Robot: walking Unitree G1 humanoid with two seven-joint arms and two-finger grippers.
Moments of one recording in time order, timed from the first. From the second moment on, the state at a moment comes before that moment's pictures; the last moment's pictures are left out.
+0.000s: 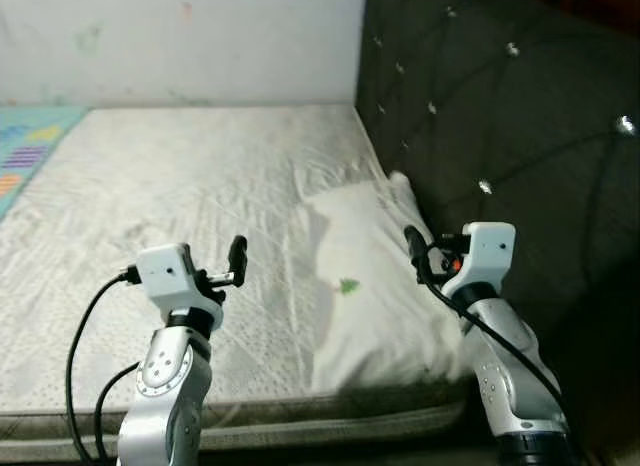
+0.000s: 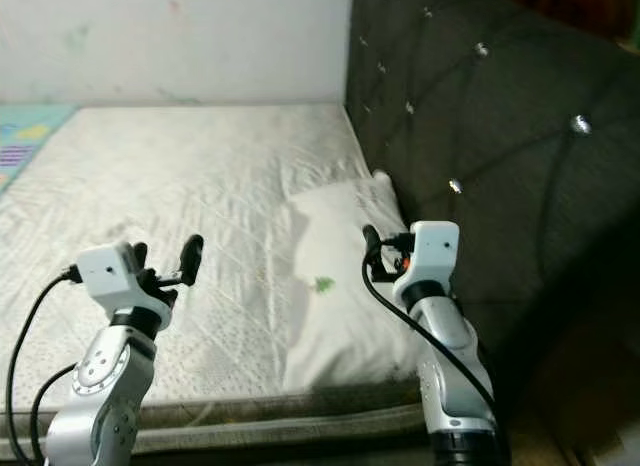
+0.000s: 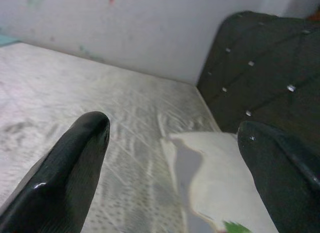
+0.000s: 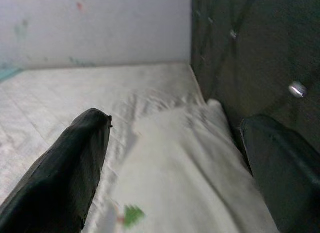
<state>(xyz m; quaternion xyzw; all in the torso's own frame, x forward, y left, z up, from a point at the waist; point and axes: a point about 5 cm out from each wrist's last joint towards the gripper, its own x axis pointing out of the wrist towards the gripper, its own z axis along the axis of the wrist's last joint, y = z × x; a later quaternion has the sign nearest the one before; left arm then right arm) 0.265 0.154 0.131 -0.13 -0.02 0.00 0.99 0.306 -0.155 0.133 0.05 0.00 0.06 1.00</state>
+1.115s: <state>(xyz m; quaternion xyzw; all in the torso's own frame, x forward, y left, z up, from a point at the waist) 0.266 0.165 0.123 -0.13 0.01 0.04 0.99 0.307 -0.143 0.131 0.05 0.00 0.08 1.00</state>
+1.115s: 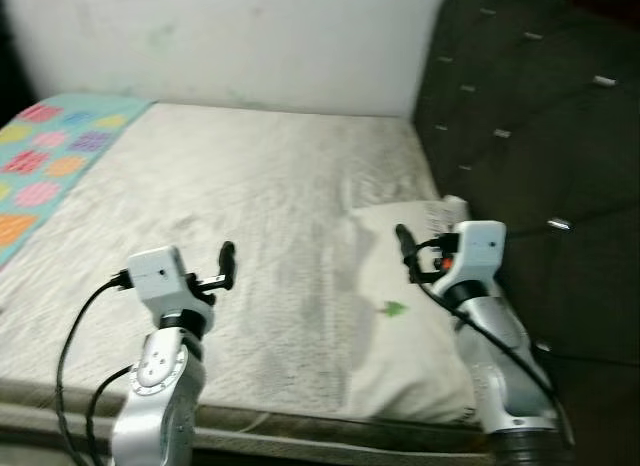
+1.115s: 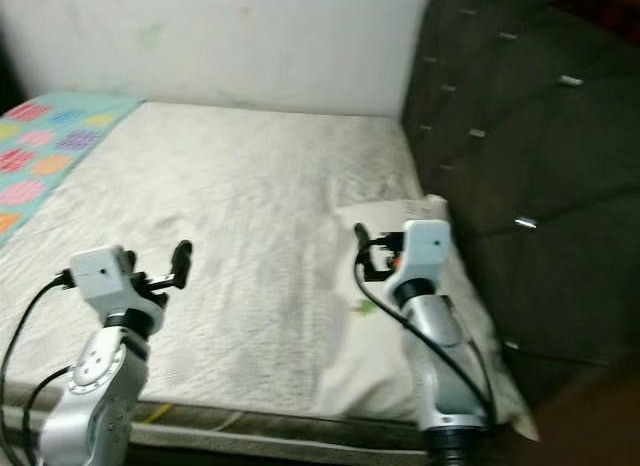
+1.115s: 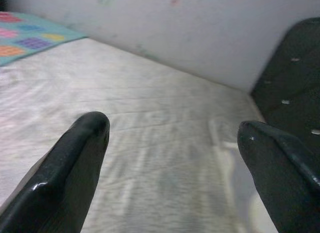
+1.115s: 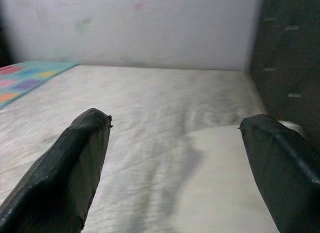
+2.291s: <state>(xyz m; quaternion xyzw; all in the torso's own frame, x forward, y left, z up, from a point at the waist) 0.267 0.158 0.121 -0.13 0.01 0.03 0.99 0.307 -0.156 0.122 0.02 0.01 0.08 1.00</state>
